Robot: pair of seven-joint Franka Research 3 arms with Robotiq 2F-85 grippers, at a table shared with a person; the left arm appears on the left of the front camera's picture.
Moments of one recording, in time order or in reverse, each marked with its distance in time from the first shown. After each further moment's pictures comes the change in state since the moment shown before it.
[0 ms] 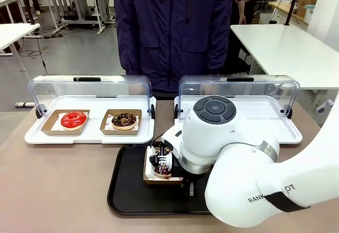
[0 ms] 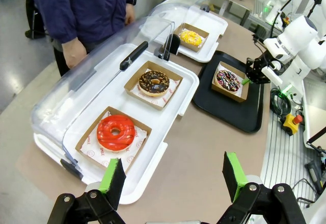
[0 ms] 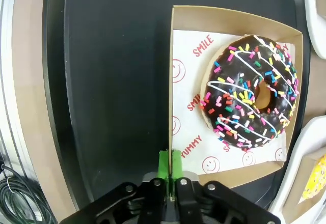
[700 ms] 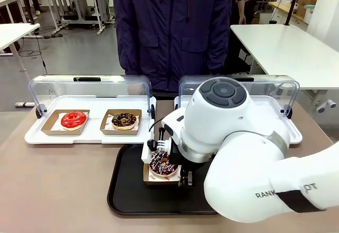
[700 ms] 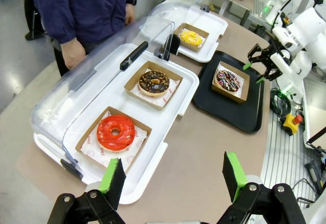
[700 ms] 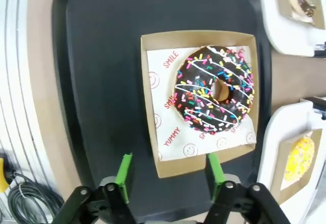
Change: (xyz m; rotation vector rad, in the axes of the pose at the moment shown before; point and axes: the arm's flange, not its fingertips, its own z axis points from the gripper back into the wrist) left arm 0.000 0.000 0.000 0.000 0.000 0.000; right arm 0.008 -0.005 0.051 -0.048 -0.045 -0.077
